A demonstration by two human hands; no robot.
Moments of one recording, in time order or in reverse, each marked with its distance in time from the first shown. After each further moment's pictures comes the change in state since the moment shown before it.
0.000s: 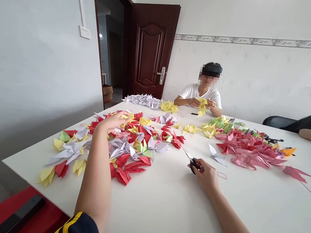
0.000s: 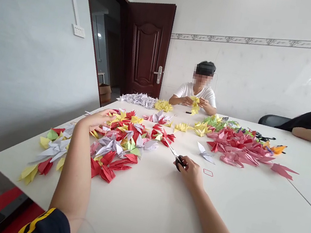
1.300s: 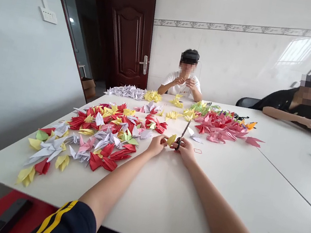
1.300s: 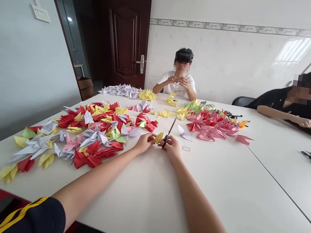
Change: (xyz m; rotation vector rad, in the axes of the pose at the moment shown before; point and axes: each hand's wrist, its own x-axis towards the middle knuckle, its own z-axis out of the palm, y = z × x) left_hand 0.035 -0.041 0.296 -0.125 -0.214 0.614; right_hand 0.011 -0.009 0.003 0.866 -0.067 0.356
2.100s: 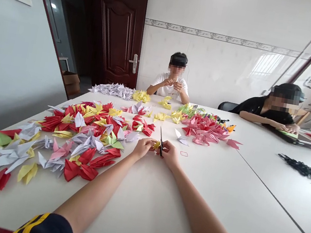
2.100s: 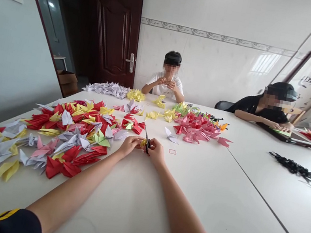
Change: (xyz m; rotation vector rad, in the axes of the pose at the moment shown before) left_hand 0.005 0.000 -0.004 -0.328 -0.038 -0.092; right_hand -0.003 -0.003 0.012 -0.143 -0.039 -0.091
